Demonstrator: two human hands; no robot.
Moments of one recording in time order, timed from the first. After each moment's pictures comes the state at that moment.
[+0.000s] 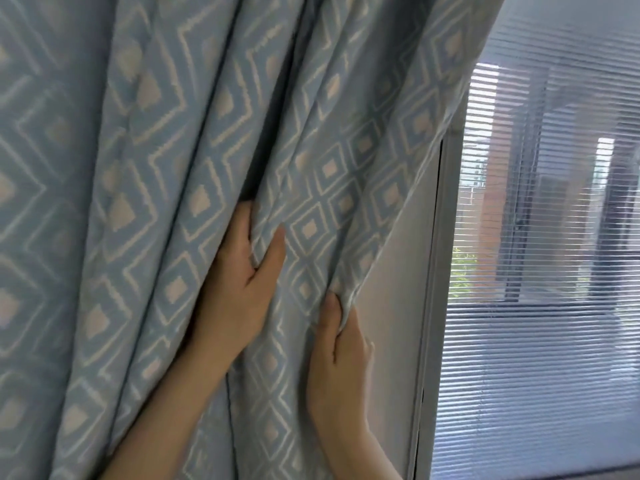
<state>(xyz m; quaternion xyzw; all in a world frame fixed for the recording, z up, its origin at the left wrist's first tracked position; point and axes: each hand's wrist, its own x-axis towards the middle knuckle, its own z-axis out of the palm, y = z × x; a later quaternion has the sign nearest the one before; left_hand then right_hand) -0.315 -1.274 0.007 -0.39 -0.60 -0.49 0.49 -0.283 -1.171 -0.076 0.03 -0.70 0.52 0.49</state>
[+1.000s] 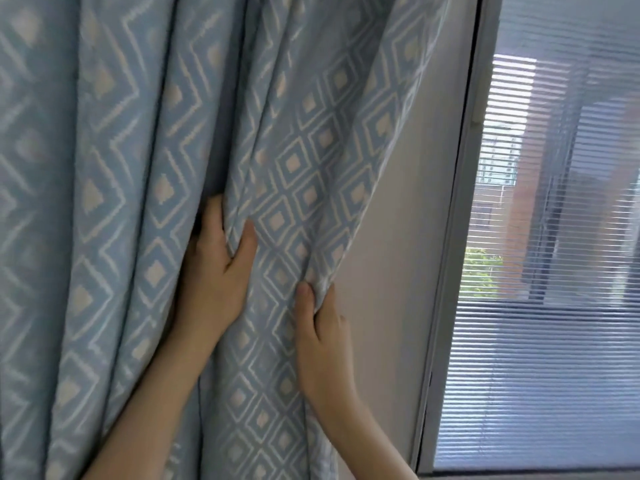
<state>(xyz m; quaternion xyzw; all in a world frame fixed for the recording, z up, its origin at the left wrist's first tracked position) -0.300 -1.305 -0.015 -0.27 -0.66 -0.48 0.52 -0.266 -1.181 -0.083 0.09 -0.76 0.52 0.37</state>
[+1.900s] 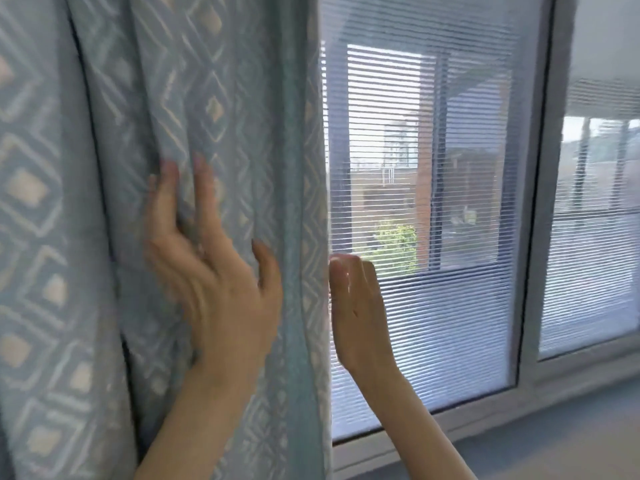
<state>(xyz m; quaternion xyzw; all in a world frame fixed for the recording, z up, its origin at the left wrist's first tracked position) -0.191 -1.065 -0.010 -0.22 -0.60 -0.33 0.69 -0.184 -0.932 -0.061 0.02 -0.76 0.41 0.51</state>
